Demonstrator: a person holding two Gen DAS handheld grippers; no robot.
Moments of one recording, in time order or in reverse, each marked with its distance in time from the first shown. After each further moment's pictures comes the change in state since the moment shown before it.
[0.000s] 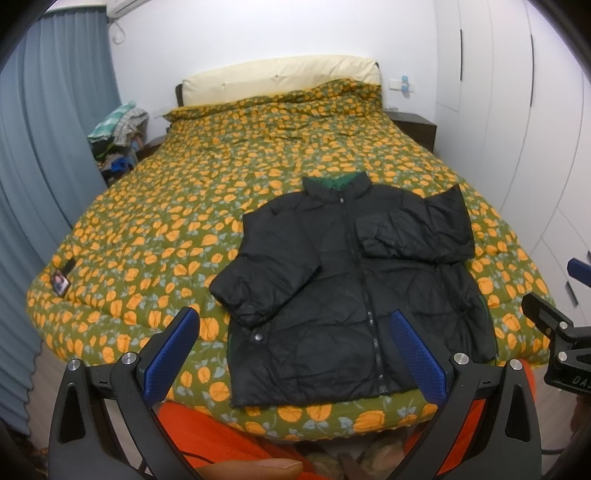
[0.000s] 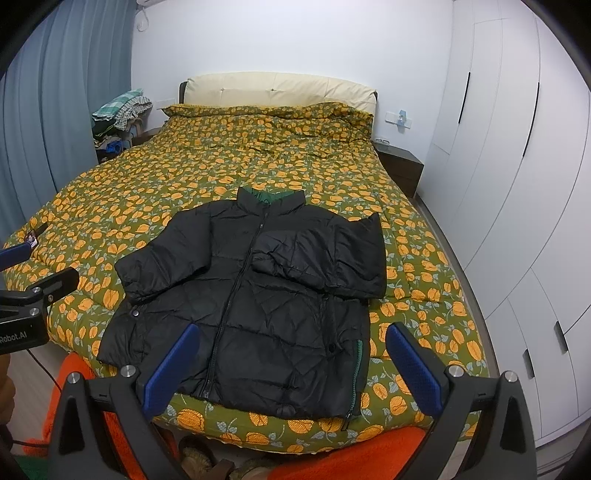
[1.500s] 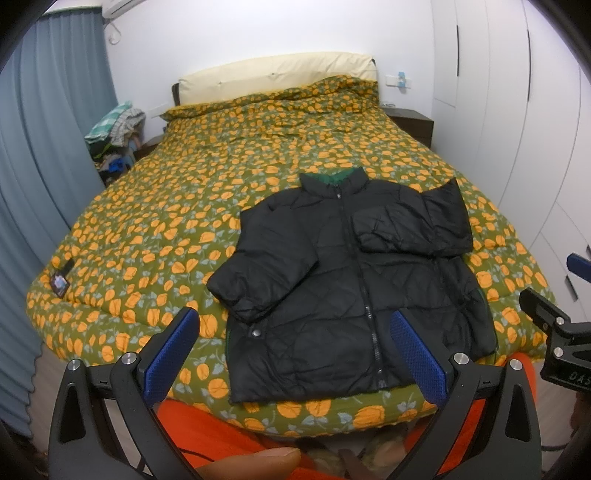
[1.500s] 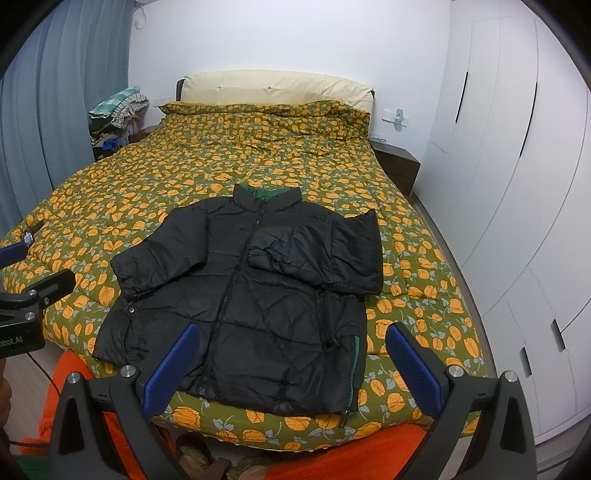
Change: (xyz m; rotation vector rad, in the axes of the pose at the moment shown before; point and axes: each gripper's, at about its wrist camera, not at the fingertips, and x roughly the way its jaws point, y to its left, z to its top) left arm -0.002 -0.006 -0.006 0.015 0.009 -0.004; right arm 0.002 -0.002 -0.003 -0.003 0.006 -0.019
